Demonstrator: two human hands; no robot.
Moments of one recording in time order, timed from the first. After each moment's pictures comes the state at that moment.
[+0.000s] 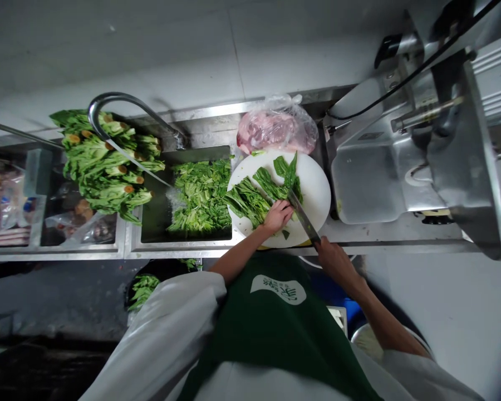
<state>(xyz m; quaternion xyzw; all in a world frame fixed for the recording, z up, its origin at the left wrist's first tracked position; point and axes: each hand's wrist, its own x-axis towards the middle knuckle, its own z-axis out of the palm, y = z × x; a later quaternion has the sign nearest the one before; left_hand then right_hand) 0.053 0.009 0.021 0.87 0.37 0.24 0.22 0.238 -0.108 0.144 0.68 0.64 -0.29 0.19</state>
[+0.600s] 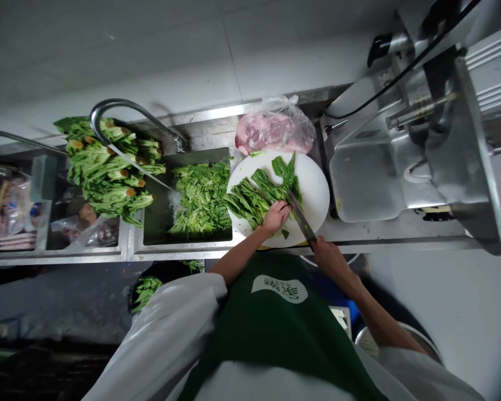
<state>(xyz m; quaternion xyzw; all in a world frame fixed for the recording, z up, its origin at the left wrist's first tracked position) 0.052 0.007 0.023 0.87 0.38 0.22 0.22 0.234 -0.114 0.138 0.69 0.64 -0.30 0.16</state>
